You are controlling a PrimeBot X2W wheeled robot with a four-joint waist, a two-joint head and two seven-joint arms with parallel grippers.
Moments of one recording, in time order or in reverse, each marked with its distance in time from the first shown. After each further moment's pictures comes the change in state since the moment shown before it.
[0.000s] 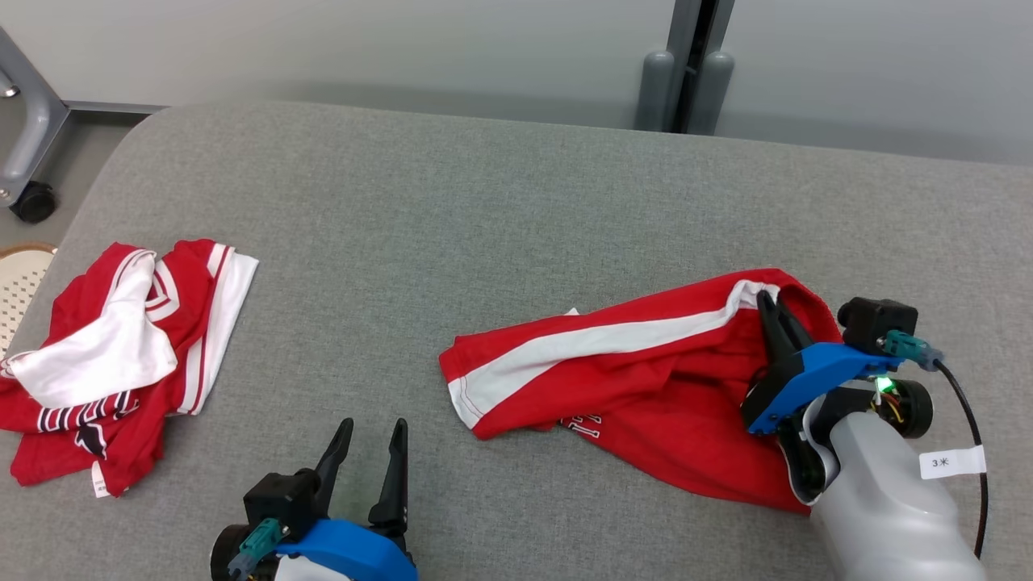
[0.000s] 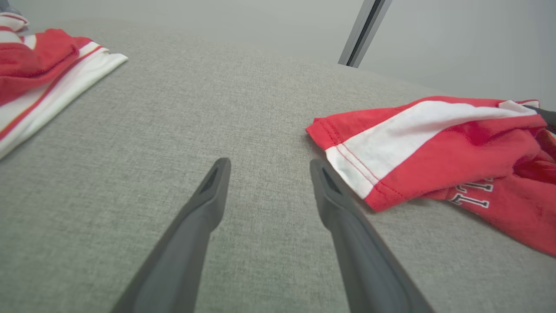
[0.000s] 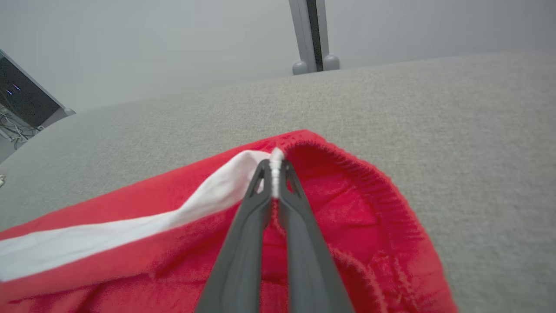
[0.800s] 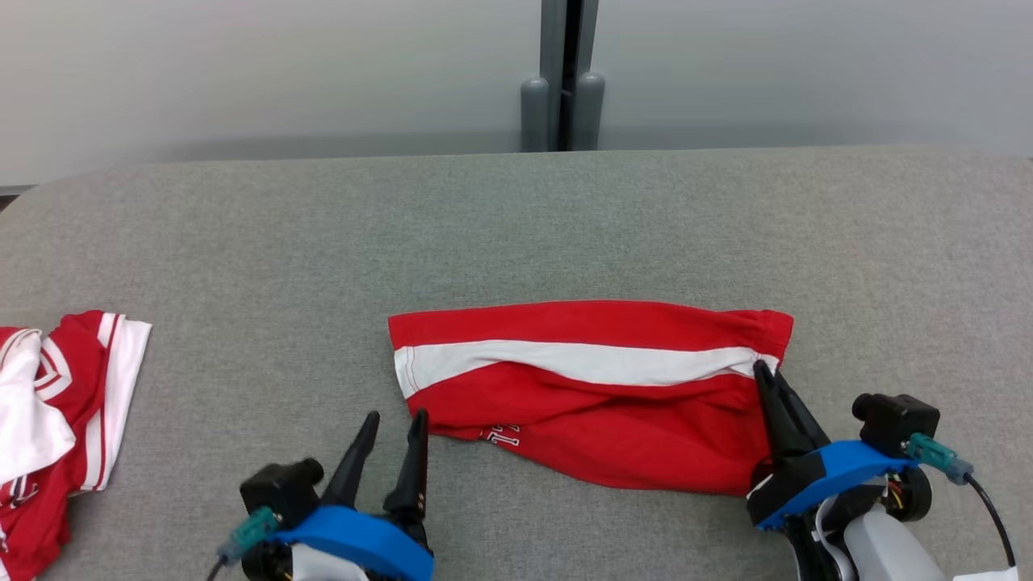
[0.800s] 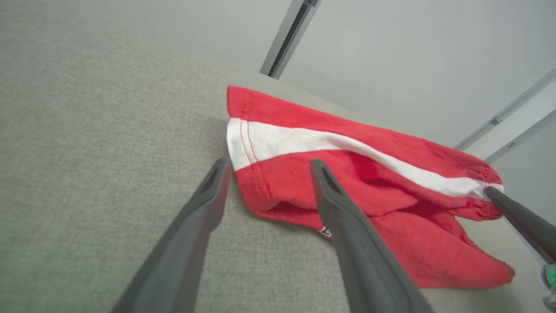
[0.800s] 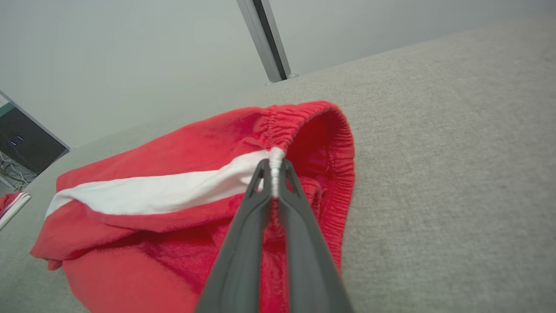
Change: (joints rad) left arm -0.023 0.039 -0.147 -0.032 -0.309 0.000 0.000; right arm 0.344 -0.049 0.120 -0.440 0.194 0.000 0.021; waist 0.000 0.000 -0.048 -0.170
